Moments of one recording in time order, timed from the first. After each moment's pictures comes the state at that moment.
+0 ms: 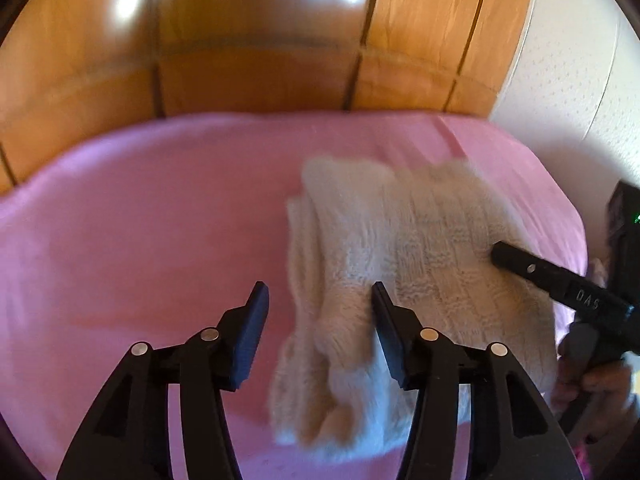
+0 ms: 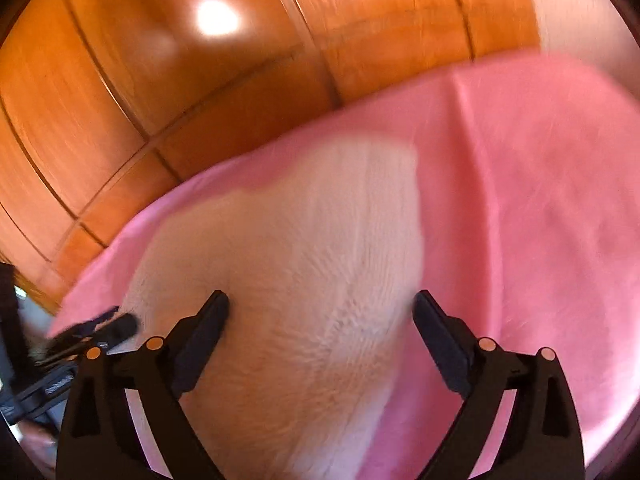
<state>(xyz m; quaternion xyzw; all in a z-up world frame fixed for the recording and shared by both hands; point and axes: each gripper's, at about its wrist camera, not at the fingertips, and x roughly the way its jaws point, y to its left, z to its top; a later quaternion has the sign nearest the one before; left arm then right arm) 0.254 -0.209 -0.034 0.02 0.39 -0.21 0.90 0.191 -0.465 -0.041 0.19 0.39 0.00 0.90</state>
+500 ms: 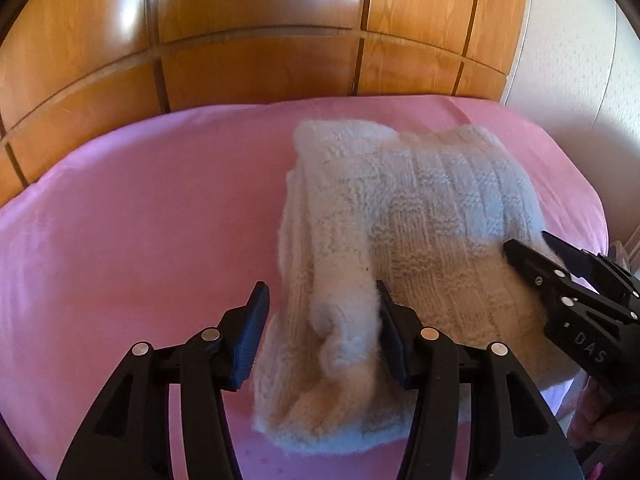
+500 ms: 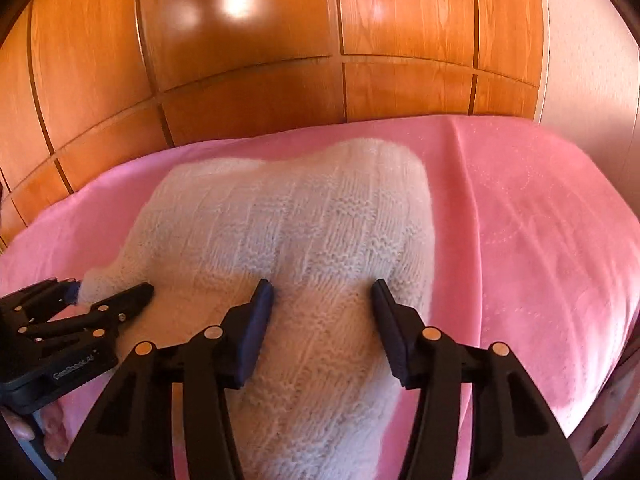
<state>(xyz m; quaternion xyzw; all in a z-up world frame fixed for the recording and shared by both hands) 0.238 -0.220 -0.067 0.05 0.40 -0.19 0.89 0.161 -0.411 -0.049 0.06 0.38 -0.04 0.92</state>
